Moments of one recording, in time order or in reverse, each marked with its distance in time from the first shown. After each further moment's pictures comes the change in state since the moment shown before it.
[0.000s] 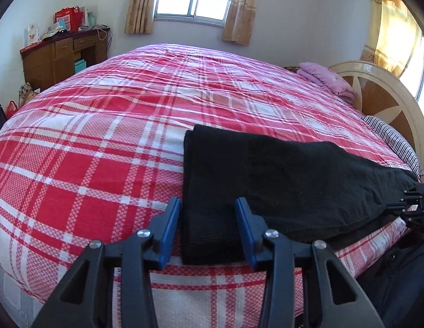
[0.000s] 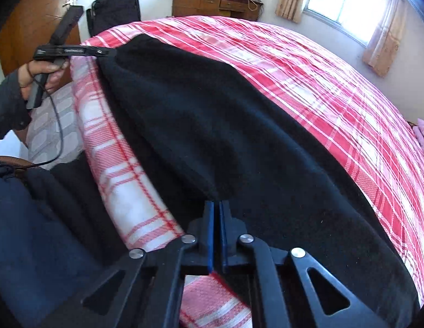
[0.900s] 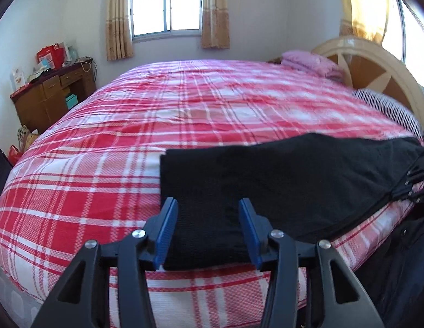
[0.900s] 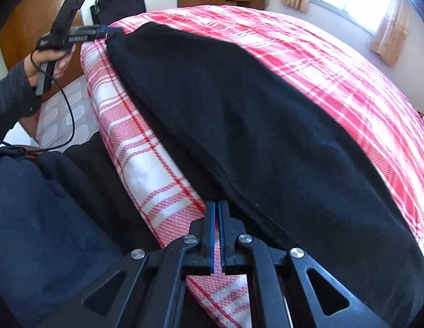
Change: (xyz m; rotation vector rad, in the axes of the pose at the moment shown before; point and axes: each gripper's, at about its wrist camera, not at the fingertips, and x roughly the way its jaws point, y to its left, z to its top) left arm -0.014 -0.040 0.006 0.208 -0.034 0.058; right arm 0.002 -0.001 -0.022 0.035 0.056 0.033
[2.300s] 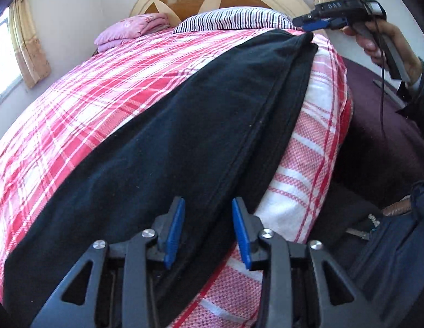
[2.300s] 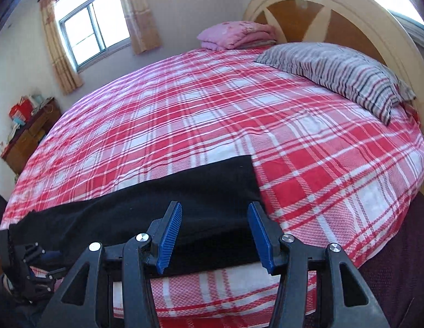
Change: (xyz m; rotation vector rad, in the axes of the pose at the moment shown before) left arm 0.051 -0.379 0.022 0.661 0.138 -0.507; right arm -0.231 -0.236 -0.232 1.046 -0.242 -0.503
